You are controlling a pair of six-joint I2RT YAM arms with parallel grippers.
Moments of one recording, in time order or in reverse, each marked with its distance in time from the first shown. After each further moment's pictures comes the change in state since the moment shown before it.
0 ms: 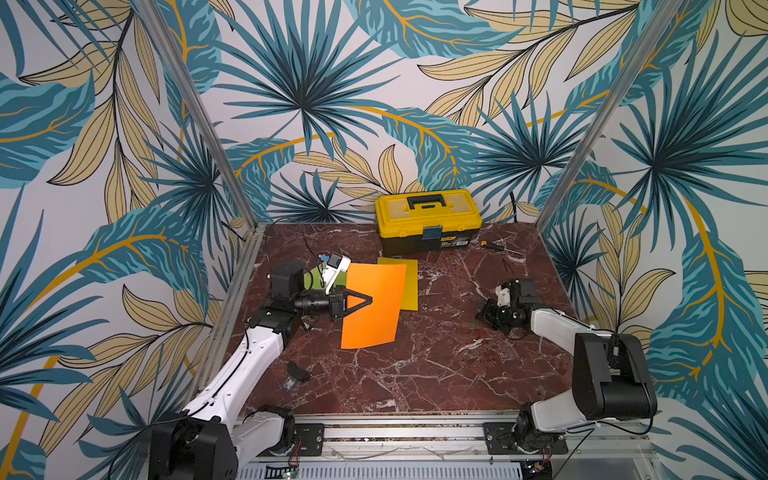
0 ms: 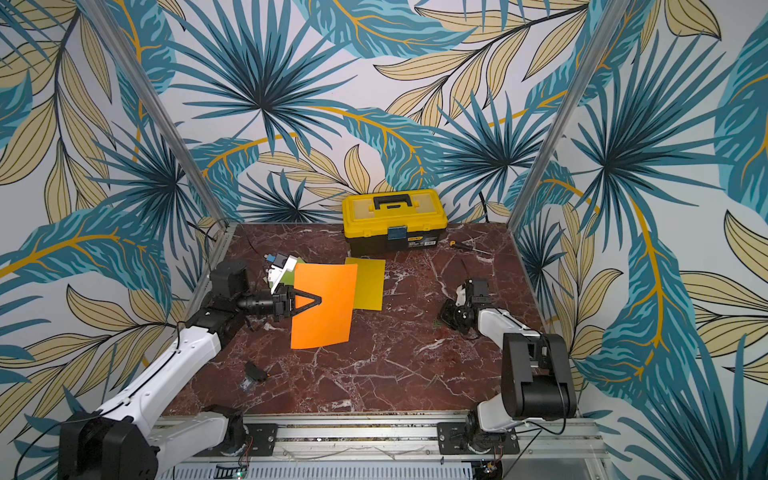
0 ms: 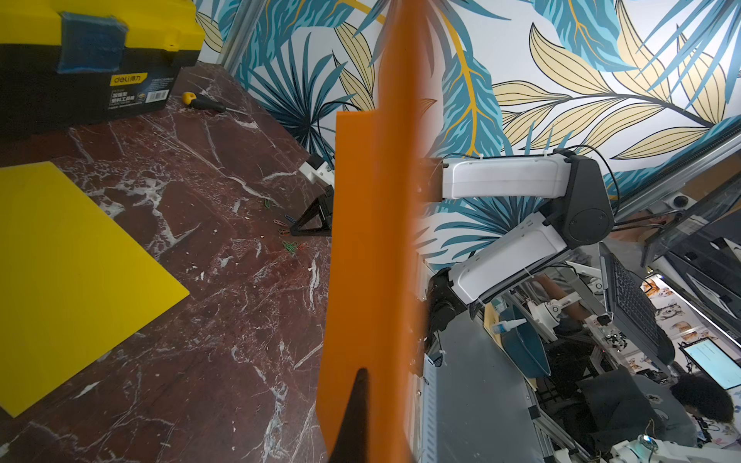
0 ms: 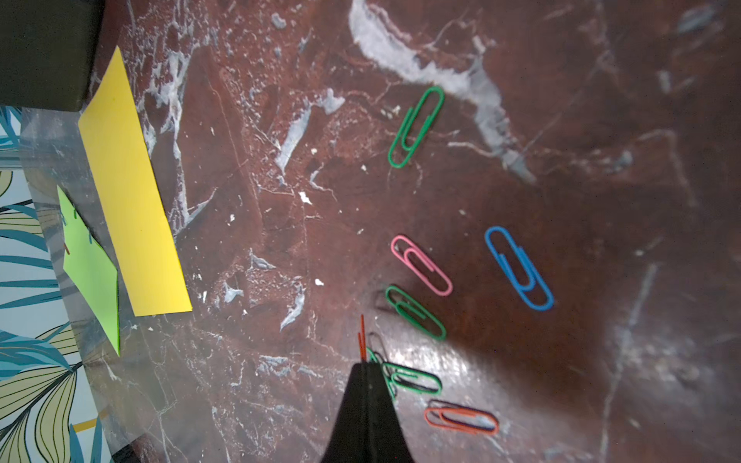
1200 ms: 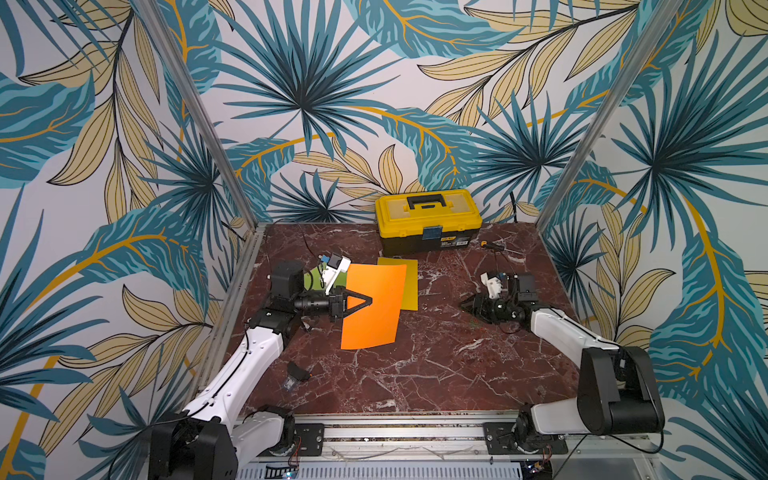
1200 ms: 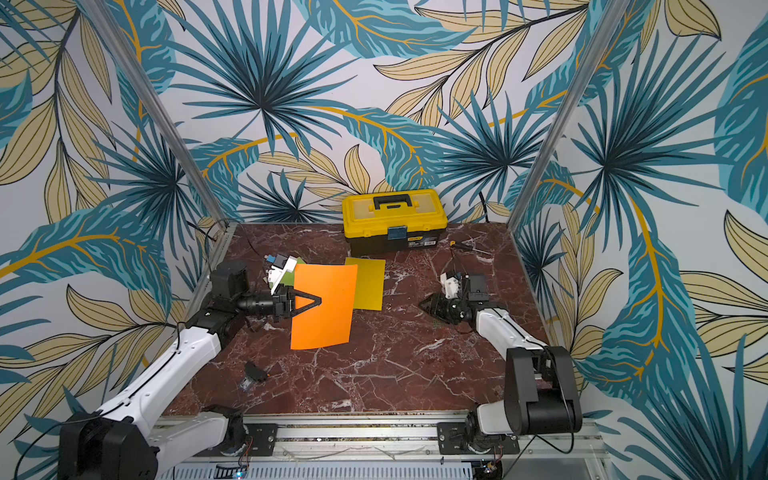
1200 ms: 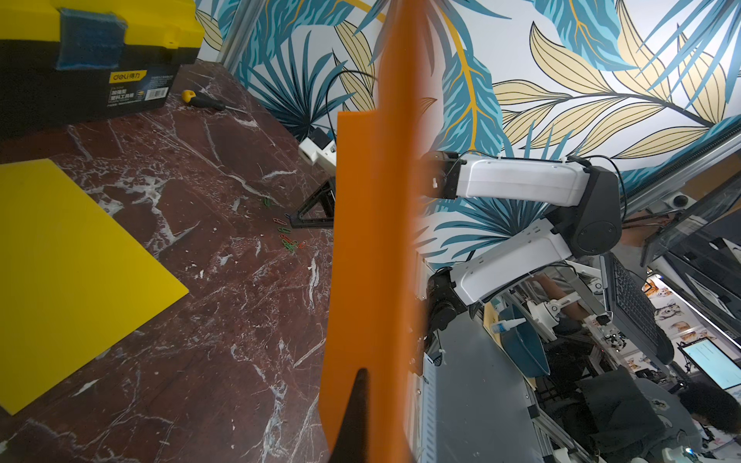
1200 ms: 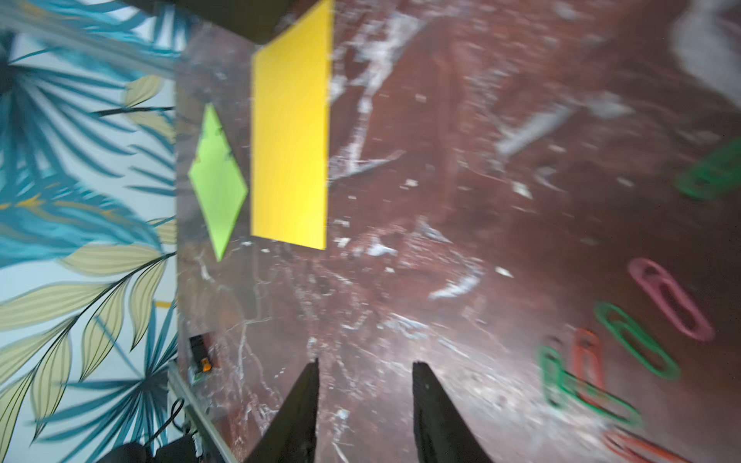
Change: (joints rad) left arm 0.000 0.005 -0.003 -0.001 0.004 0.000; right arm 0.095 -0.104 0.034 0.078 -0.292 -0.121
